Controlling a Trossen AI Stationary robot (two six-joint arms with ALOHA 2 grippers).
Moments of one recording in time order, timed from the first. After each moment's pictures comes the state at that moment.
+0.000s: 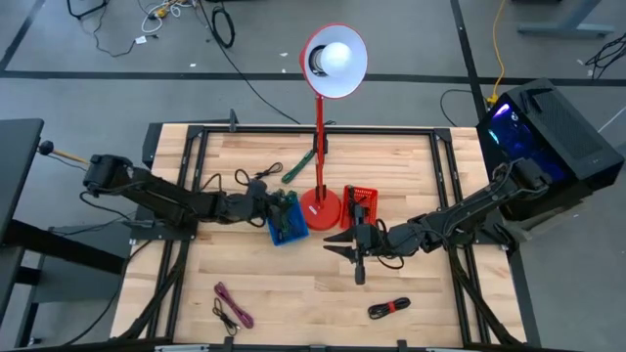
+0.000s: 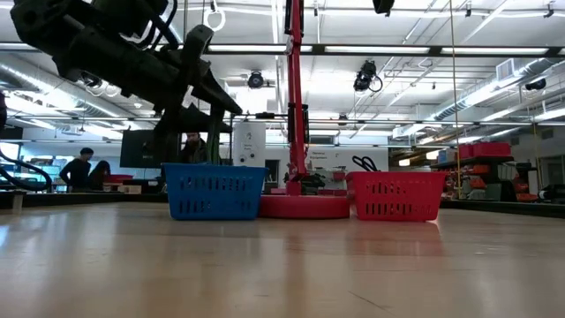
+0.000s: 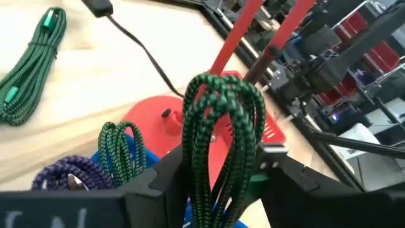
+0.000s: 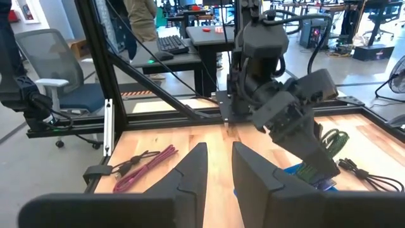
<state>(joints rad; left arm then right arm) -0.12 1.33 0.42 0.57 -0.48 -0.90 0.46 1.44 0.90 0.37 0.46 0.14</state>
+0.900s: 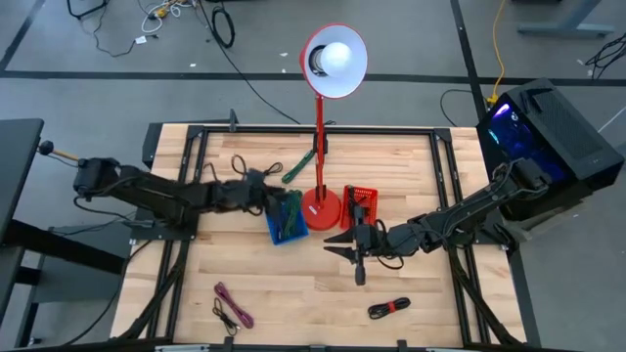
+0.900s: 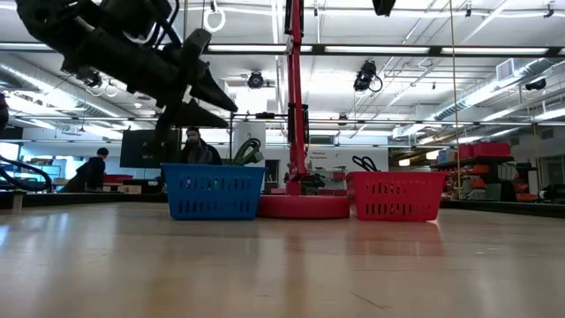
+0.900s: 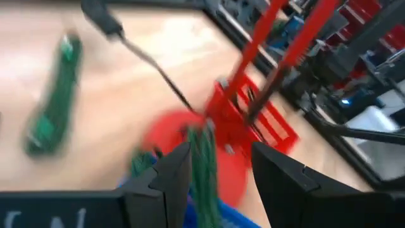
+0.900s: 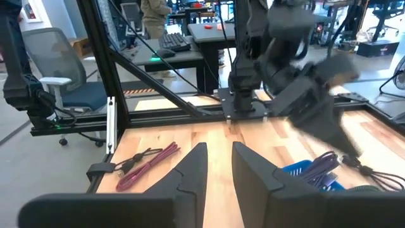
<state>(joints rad) 0.01 1.22 0.42 0.45 -0.36 -0.77 0.46 1.44 0.90 0.36 0.45 0.15</state>
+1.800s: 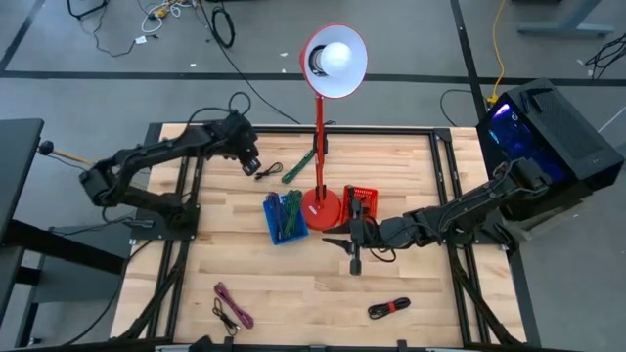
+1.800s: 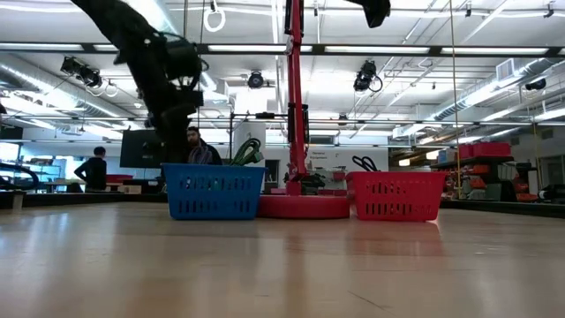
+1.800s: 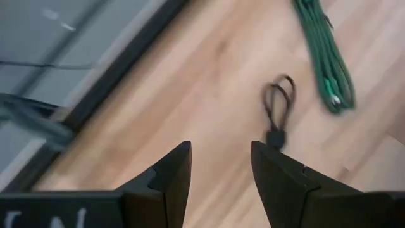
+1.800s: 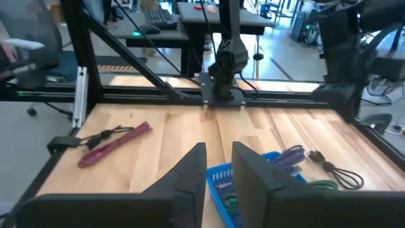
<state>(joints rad) 0.70 1.30 0.84 -0.52 -0.11 0.09 0.39 1.44 0.90 0.29 0.43 0.04</state>
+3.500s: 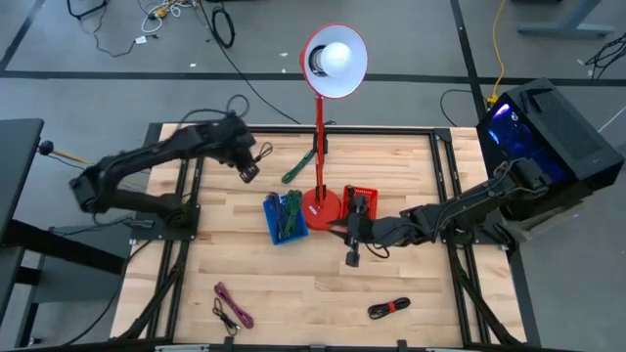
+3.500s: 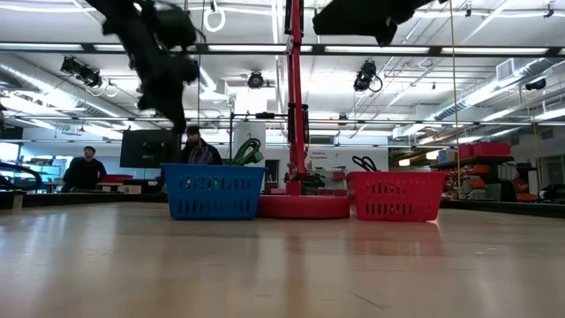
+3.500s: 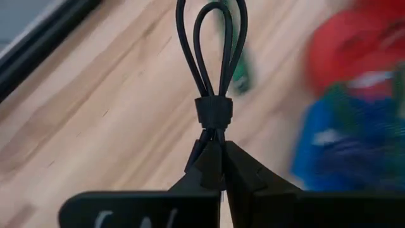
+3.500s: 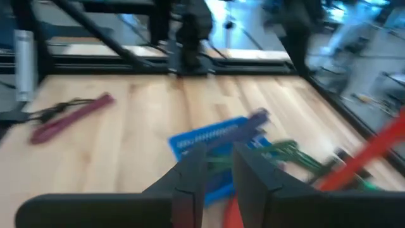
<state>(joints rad) 0.61 1.21 0.92 -0.74 0.06 -0.09 0.36 1.44 0.90 0.15 0.51 0.09</state>
